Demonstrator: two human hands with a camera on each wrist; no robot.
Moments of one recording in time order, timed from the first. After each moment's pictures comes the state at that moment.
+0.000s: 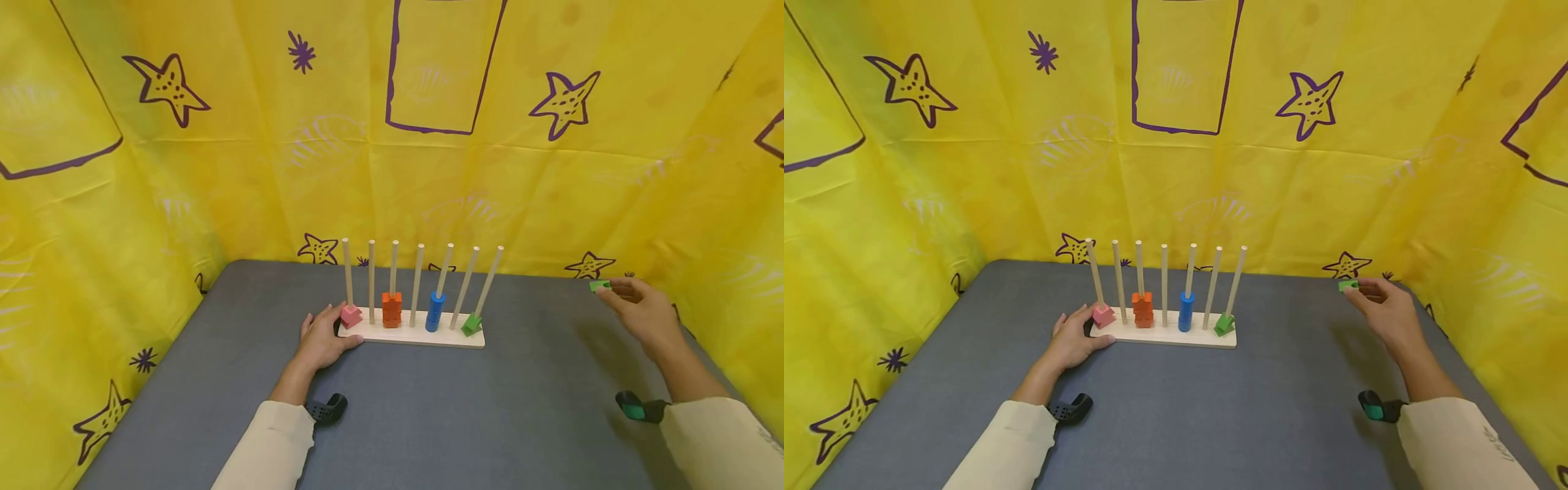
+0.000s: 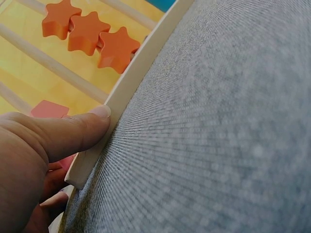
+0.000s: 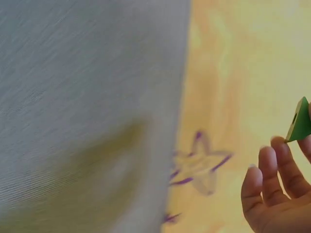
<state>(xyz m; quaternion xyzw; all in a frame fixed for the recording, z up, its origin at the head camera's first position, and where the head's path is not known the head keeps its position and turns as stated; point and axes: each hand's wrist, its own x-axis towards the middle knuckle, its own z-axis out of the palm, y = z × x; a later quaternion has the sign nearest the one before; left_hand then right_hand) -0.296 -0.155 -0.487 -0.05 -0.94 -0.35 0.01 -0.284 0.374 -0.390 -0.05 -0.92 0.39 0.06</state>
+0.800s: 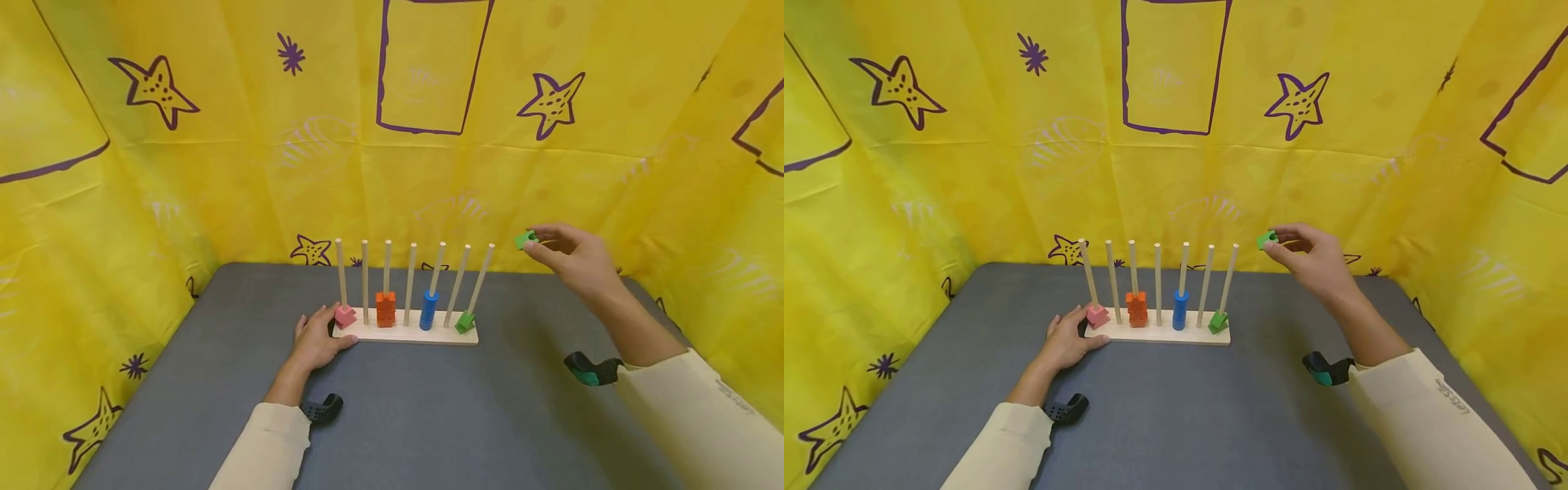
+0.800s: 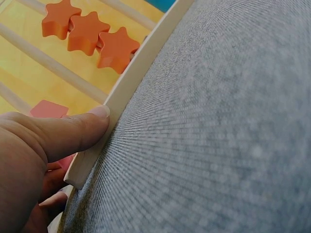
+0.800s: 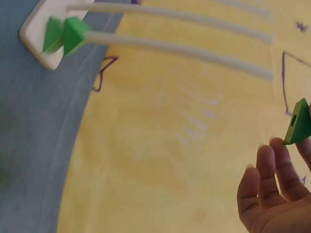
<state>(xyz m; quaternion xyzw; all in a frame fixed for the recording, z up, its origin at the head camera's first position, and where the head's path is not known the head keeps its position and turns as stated) -0.295 -0.155 -0.485 -0.05 -0.94 -0.34 0.01 -0.287 0.255 -0.299 0.07 -0.89 0.43 0.11</state>
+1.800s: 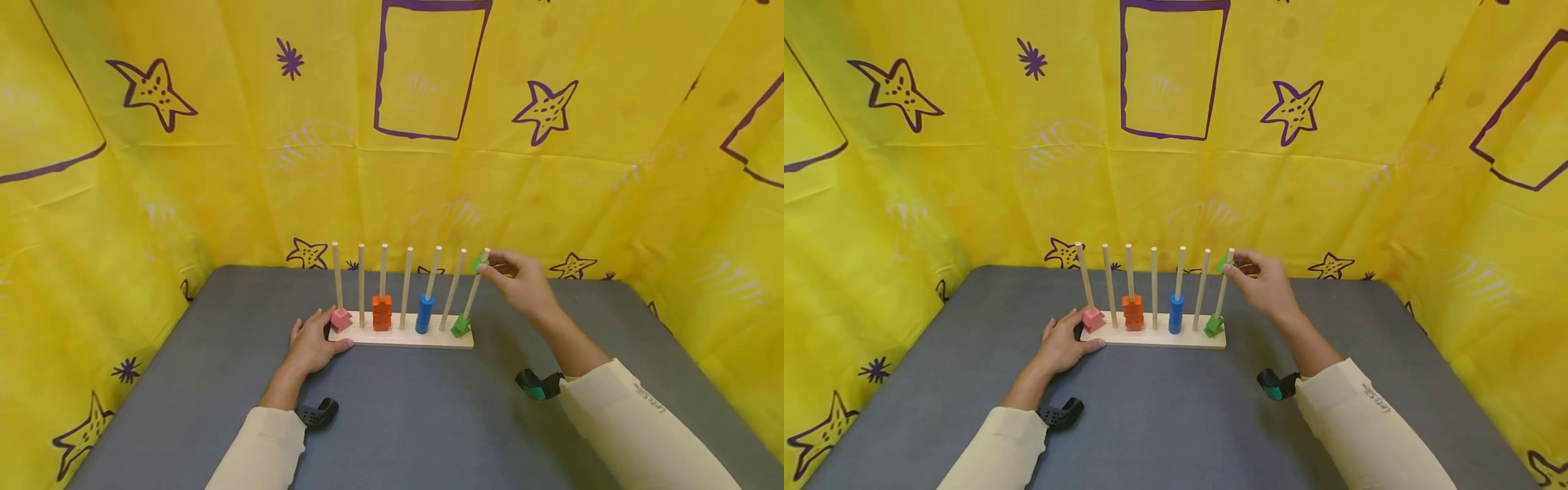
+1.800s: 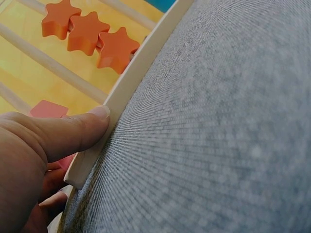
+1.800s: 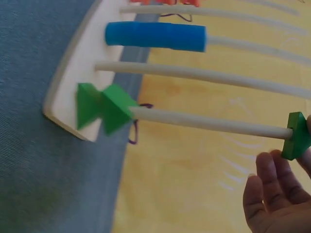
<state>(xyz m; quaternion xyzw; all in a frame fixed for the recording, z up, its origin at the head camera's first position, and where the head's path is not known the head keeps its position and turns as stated) -0.294 -0.156 -0.484 -0.05 -0.94 -0.35 0.00 -0.304 0.210 -0.350 0.11 -0.87 0.46 0.10</state>
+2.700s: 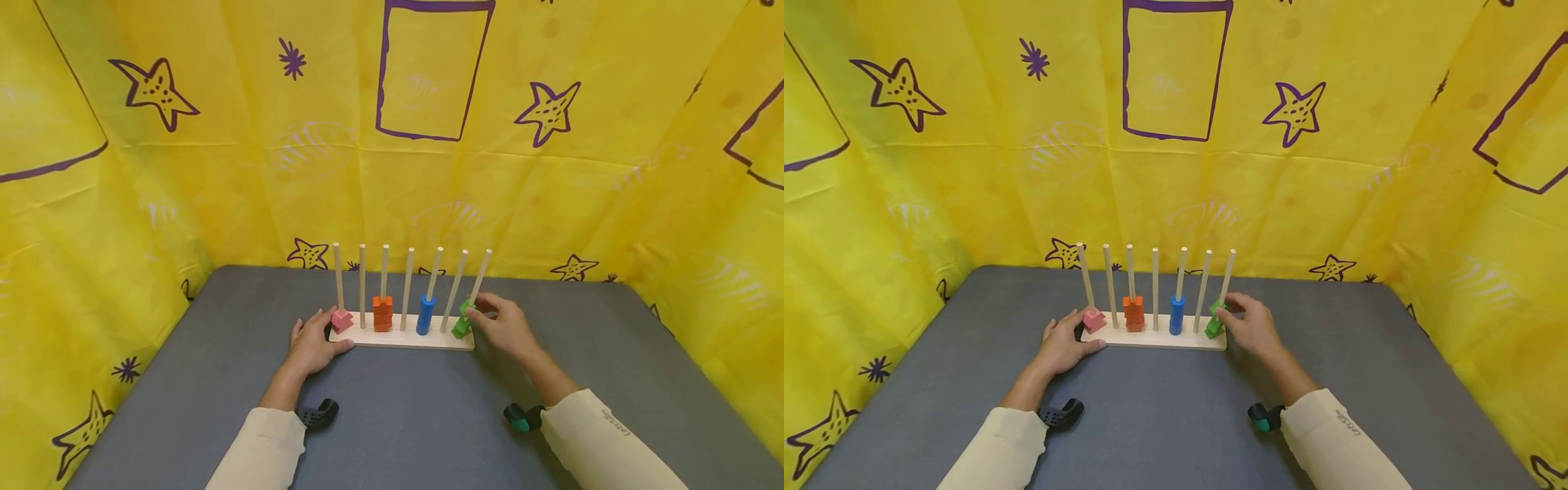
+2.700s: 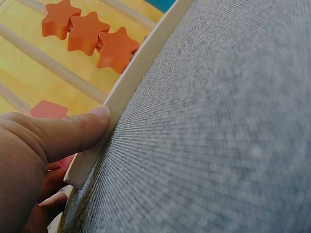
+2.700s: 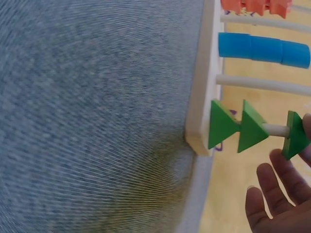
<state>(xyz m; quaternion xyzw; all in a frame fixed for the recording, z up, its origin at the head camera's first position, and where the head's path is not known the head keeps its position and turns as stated) -0.295 -0.154 -0.485 -0.05 -0.94 -0.34 0.01 -0.295 0.204 -0.431 0.11 -0.90 0.42 0.08</state>
